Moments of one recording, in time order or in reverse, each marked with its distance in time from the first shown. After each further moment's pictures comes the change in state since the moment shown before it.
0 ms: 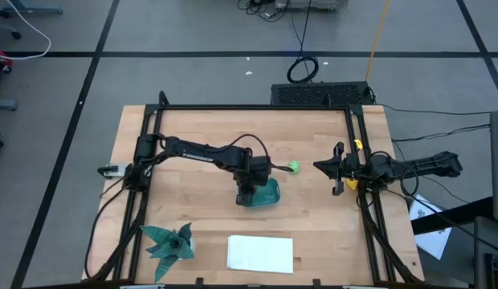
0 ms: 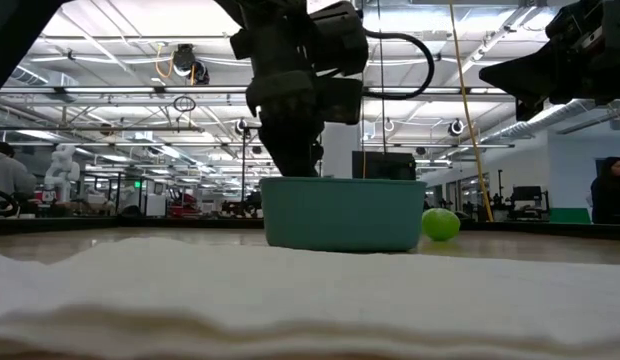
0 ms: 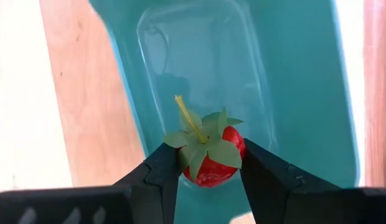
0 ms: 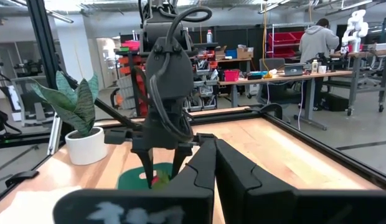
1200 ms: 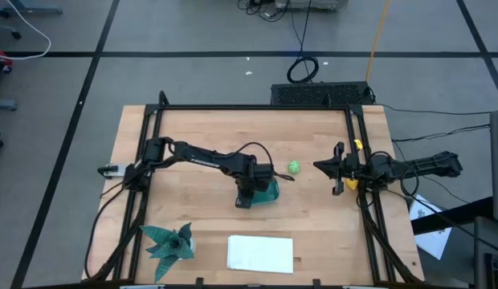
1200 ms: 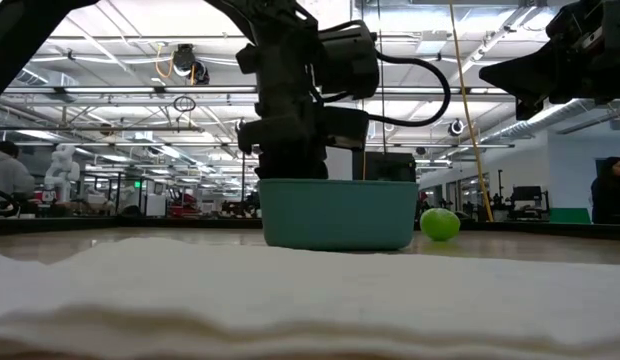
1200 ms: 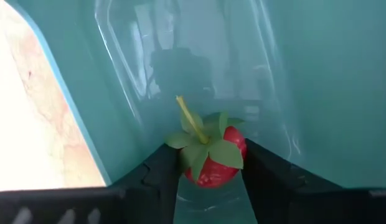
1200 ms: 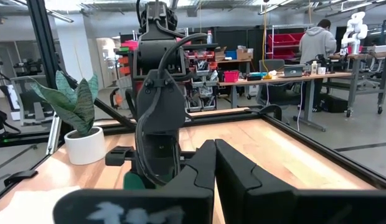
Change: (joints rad) left arm -0.026 0.091 0.025 -0.011 -0.081 0.085; right arm 0.000 0.000 0.000 0.003 0.000 -0.007
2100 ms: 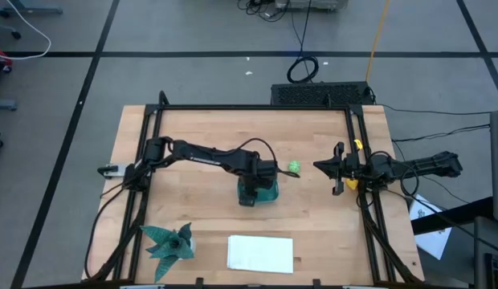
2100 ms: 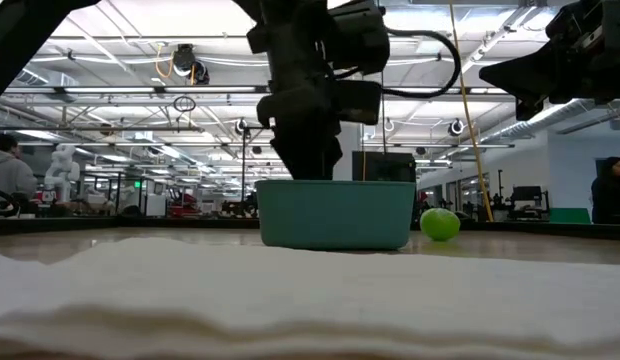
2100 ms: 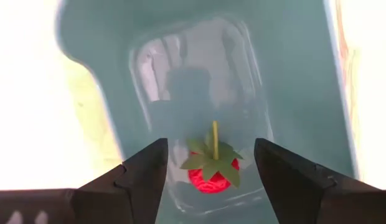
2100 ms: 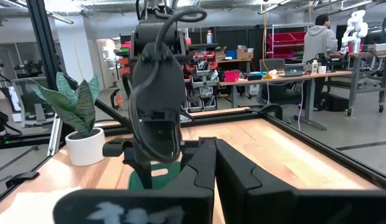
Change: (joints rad) left arm 0.000 0.000 0.118 -0.073 -0.026 0.022; right arm 0.000 0.000 0.000 0.000 0.000 0.010
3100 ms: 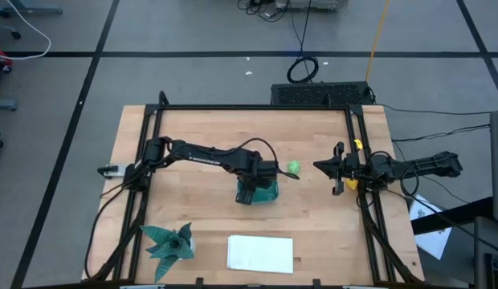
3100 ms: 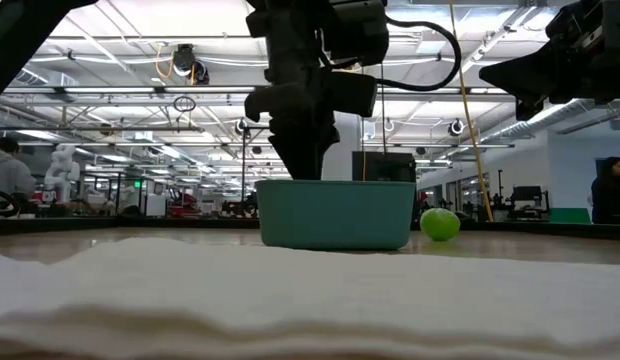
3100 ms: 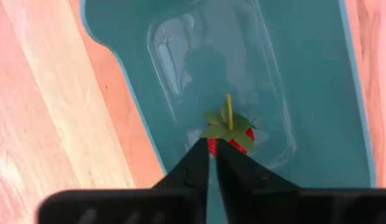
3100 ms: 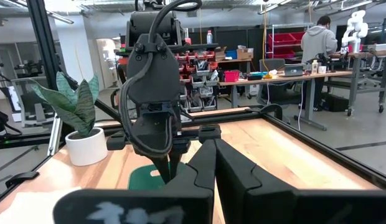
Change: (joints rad) left arm -0.008 -0.002 0.052 -0.111 -0.087 0.069; right arm 0.000 0.000 0.000 0.000 0.000 -0.002
